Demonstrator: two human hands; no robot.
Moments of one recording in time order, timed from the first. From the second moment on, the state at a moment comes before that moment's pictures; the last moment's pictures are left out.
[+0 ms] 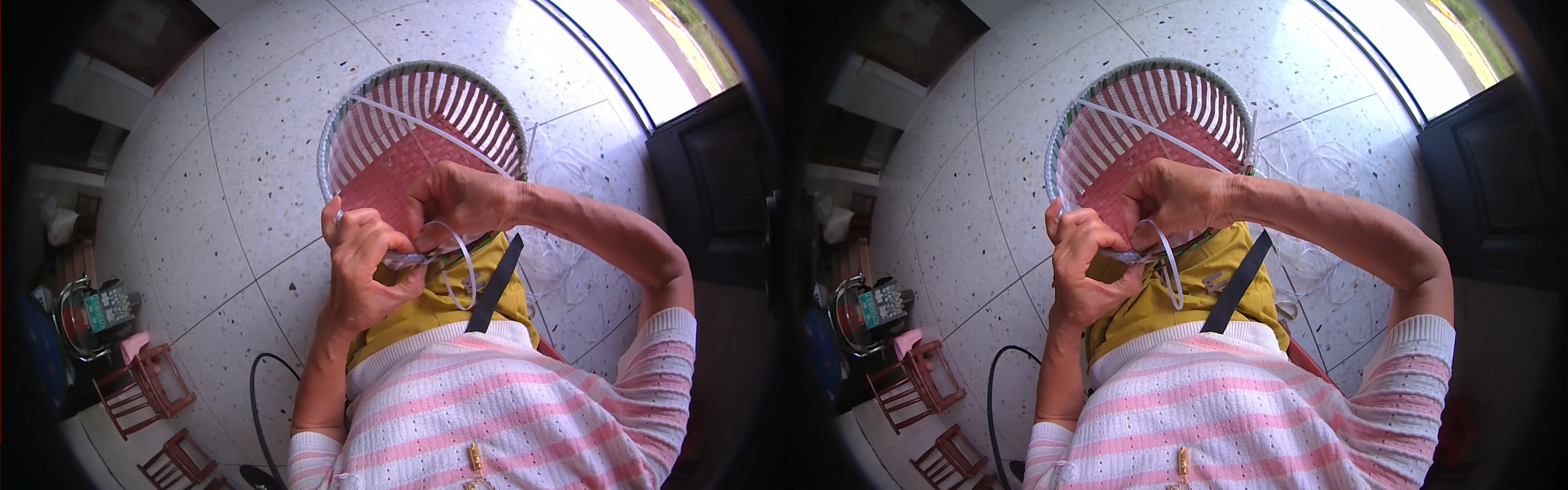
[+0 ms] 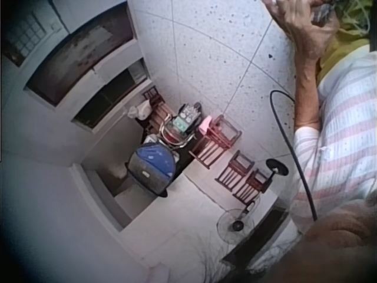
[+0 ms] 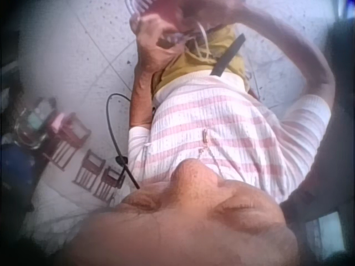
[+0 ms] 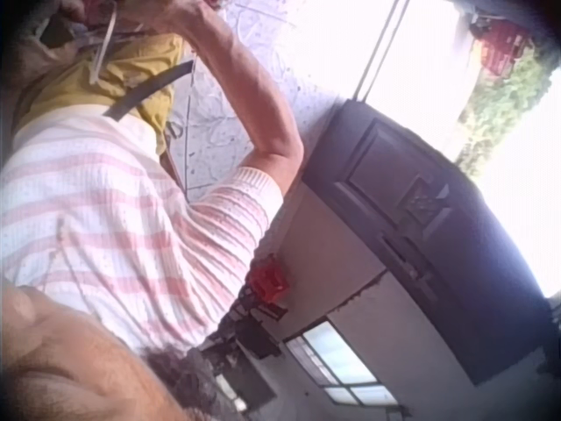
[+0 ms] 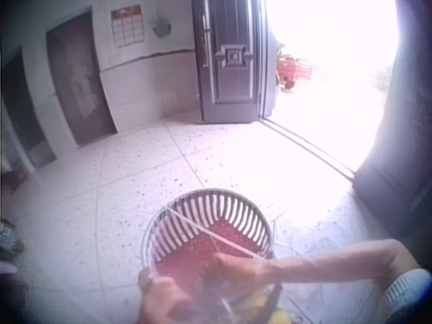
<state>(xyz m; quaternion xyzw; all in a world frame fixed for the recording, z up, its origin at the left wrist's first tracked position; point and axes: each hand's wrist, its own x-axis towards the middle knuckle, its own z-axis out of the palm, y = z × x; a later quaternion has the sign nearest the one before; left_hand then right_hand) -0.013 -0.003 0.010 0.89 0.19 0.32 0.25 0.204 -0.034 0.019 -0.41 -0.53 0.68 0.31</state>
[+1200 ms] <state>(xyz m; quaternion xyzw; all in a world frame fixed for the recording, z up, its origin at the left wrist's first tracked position) -0.011 0.013 0.010 0.90 0.17 0.32 0.26 0.211 -0.026 0.020 -0.40 -0.55 0.67 0.31</state>
